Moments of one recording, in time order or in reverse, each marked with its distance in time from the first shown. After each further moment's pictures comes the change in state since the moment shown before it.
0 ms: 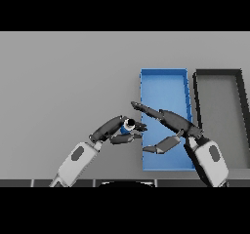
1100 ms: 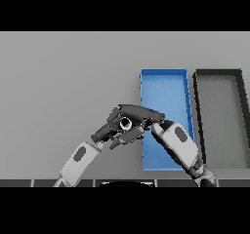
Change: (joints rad) left arm 0.016 -0.052 0.029 0.021 -0.048 -0.054 -0.022; right arm -0.315 0.214 0.148 0.255 0.027 0.040 0.026
